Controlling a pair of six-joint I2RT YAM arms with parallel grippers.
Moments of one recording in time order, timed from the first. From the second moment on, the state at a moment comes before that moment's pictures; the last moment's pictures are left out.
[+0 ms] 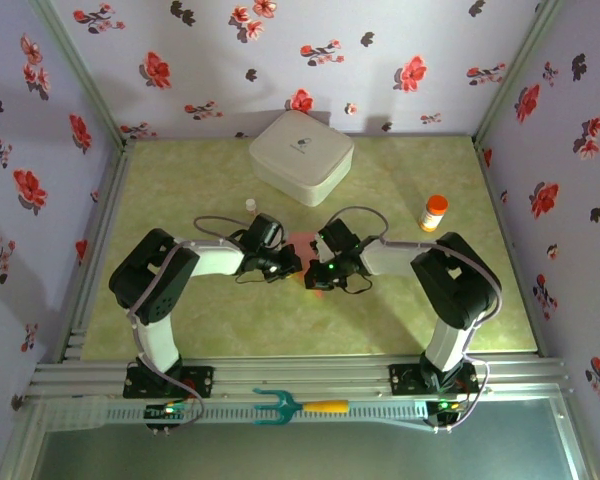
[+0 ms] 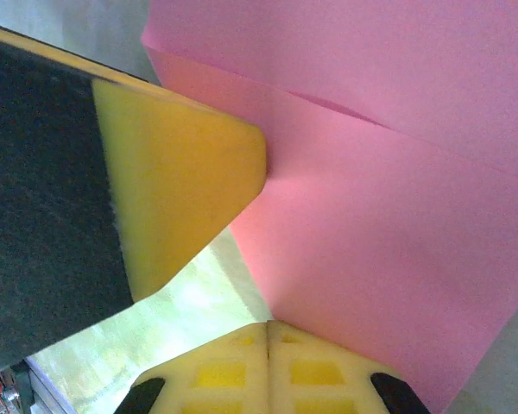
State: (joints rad) left arm -0.69 1.84 0.89 0.01 0.44 -0.94; right arm 0.69 1.76 0.87 -0.25 -0.51 0.60
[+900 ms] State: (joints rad) left arm -0.68 1.84 0.89 0.01 0.44 -0.94; right arm 0.65 1.50 0.60 -0.17 -0.53 0.69
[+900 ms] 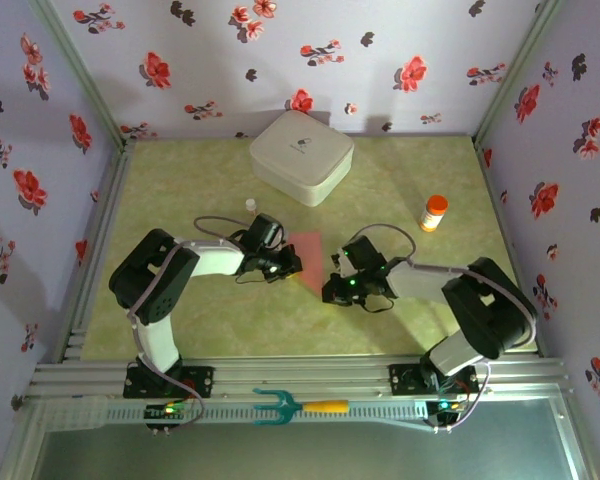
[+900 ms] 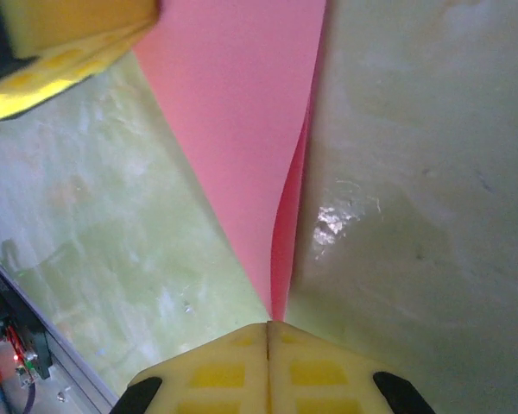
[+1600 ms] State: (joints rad) left arm -0.68 1.84 0.88 0.02 0.44 -0.94; right arm 0.63 1.72 0.86 -0.21 -0.50 0.71
